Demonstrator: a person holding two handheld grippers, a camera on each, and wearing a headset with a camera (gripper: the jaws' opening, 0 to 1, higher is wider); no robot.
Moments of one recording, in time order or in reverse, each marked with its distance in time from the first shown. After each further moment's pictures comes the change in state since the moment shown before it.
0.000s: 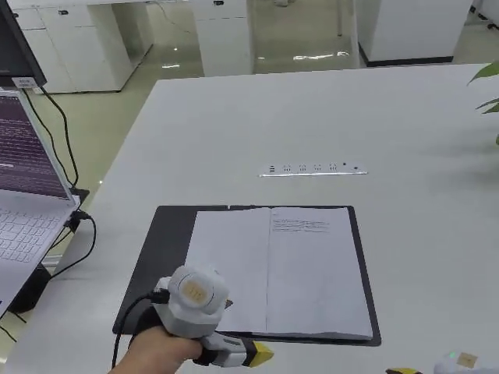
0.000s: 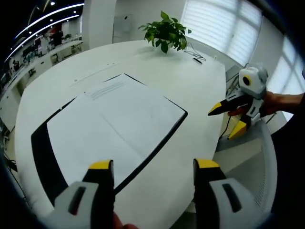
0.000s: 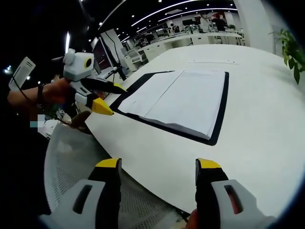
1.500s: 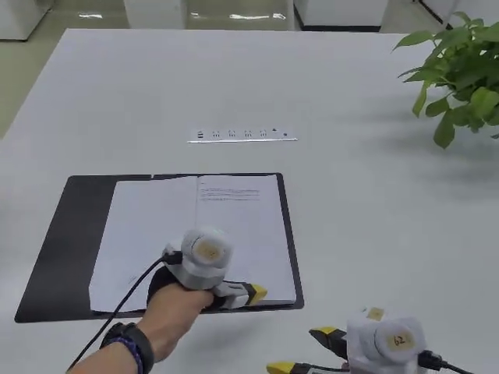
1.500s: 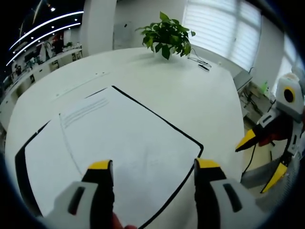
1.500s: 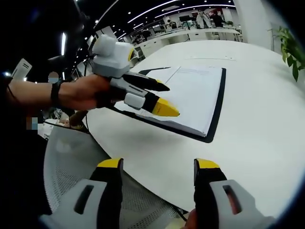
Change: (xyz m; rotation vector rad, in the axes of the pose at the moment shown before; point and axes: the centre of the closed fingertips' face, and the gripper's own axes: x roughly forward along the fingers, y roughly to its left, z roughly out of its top) left arm 0.124 -0.011 0.064 0.015 -0.106 0.034; right arm 0.000 -0.006 -0.003 0.022 0.041 -0.024
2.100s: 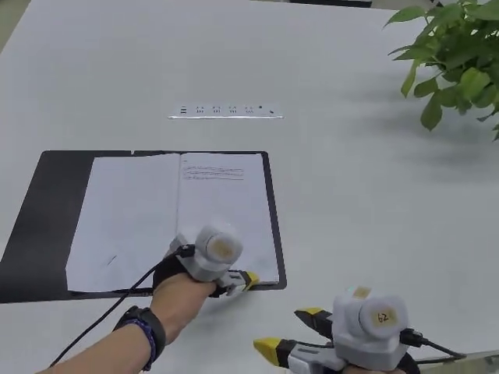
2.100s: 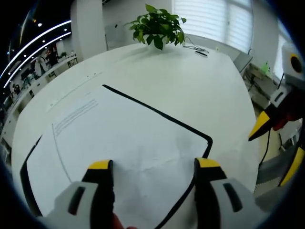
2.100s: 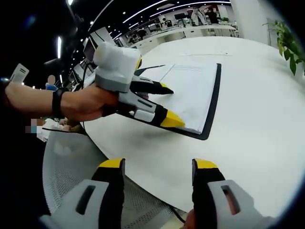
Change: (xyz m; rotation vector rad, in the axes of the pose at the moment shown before) left arm 0.028 -0.003 -0.012 0.134 0.043 0.047; right arm 0.003 -0.011 -0.001 0.036 0.012 -0.009
